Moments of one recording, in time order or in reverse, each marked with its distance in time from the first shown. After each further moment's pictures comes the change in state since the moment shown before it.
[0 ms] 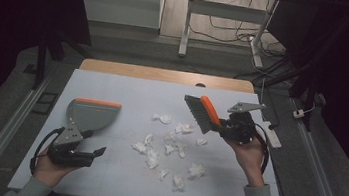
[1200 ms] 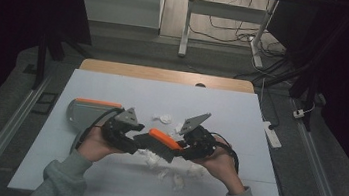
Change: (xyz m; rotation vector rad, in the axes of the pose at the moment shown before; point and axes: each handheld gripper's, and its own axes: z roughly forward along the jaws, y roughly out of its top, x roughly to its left) left arm -0.033 0.103 0.059 0.100 -0.251 0.150; right arm 0.095 0.016 0.046 0.188 0.339 -0.323
